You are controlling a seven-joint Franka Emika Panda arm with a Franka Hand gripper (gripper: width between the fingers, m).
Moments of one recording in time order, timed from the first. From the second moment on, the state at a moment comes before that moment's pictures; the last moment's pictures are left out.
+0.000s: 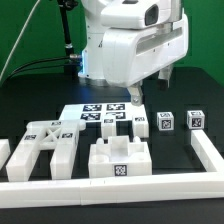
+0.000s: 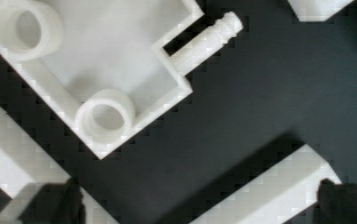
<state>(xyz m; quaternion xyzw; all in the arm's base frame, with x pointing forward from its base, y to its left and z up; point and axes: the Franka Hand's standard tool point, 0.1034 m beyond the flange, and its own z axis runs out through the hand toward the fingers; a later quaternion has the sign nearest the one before) 0.565 0.056 0.116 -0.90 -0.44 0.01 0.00</state>
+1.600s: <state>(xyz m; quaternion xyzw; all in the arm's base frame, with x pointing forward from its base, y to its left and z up) 0.562 -0.014 0.092 -1.00 -0.06 0.02 0.01</state>
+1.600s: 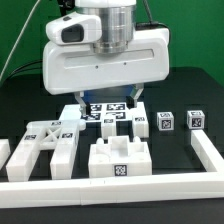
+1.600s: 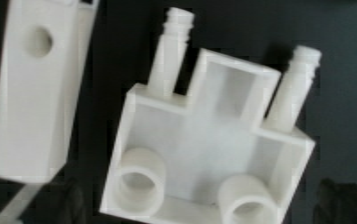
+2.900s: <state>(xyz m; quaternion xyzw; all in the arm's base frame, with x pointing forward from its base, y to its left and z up) 0.572 -0.034 0.013 -1.00 -0.01 -0.03 0.00</state>
